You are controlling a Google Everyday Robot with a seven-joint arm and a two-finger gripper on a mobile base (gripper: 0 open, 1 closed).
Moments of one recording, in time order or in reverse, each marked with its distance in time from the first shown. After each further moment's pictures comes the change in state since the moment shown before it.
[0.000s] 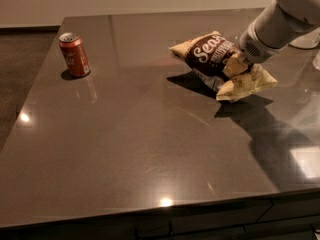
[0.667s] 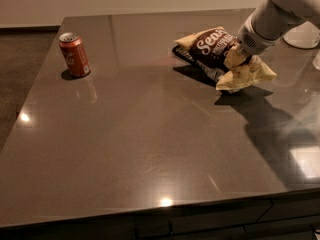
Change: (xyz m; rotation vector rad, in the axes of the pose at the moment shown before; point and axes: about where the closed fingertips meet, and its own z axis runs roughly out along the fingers) arm -0.013 -0.036 0.020 0.032 0.018 0.054
